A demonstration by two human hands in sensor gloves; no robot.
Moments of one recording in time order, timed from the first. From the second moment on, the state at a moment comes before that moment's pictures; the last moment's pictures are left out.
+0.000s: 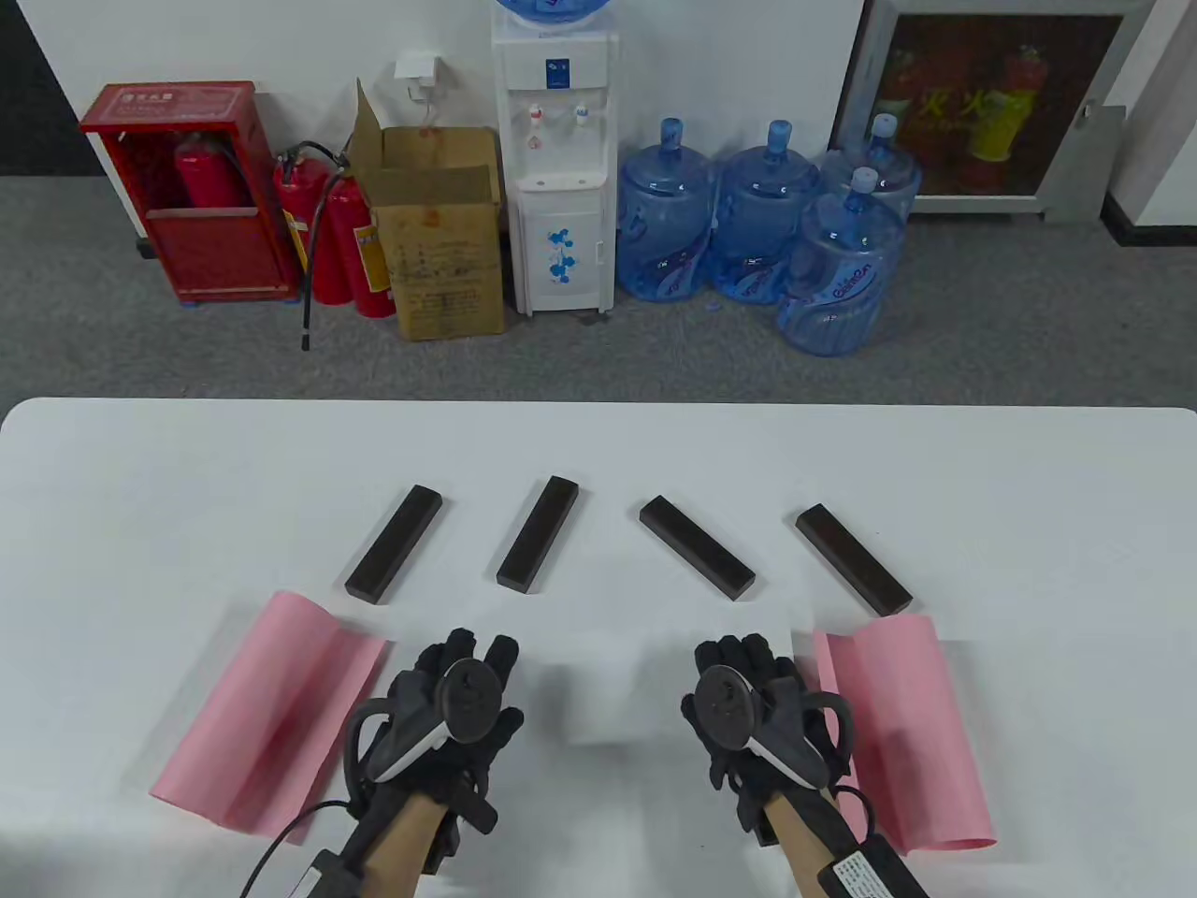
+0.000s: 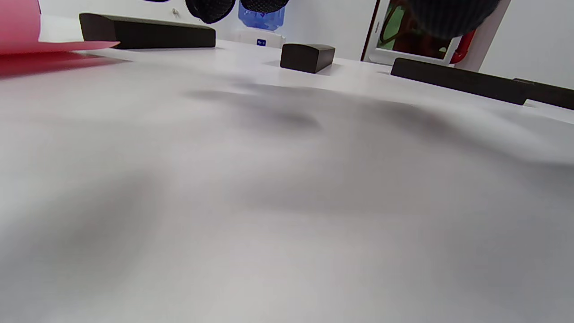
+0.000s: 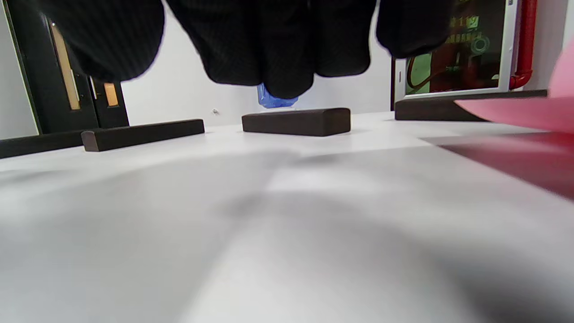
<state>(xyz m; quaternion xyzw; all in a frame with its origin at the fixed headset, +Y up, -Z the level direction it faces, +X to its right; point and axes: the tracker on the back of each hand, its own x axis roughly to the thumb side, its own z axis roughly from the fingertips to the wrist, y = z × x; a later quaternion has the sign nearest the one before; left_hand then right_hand) -0.180 -0.757 -0.304 -0.13 -0.06 0.07 0.99 0.122 -0.753 -0.305 0.05 -0.03 1.00 0.05</state>
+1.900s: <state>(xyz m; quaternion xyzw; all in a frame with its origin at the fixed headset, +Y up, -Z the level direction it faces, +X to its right) -0.394 -0.726 -0.318 -0.20 0.21 0.09 0.95 0.120 -0.753 -0.306 0.06 -0.01 1.00 0.06</state>
